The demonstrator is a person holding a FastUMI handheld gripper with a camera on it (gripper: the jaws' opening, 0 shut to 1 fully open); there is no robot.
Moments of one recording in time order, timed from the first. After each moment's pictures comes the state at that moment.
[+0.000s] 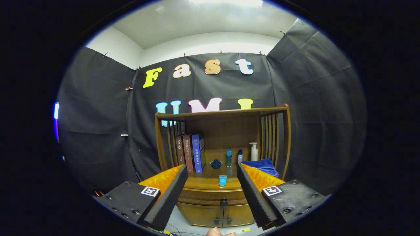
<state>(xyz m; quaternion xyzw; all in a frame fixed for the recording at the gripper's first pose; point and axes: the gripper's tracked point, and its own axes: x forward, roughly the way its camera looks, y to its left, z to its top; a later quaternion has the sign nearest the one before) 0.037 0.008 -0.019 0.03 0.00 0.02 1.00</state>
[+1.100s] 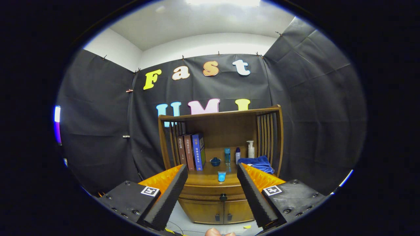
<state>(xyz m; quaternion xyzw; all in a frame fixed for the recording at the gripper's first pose) 0.011 -0.001 -0.013 0.04 0.00 0.02 1.00</state>
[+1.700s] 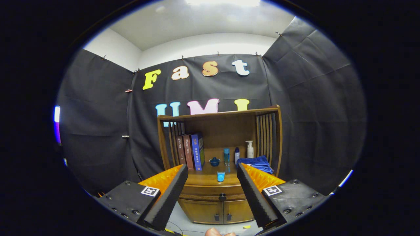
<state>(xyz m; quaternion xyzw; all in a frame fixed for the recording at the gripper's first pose) 0.010 -0.003 -0.014 0.04 0.00 0.02 1.00</state>
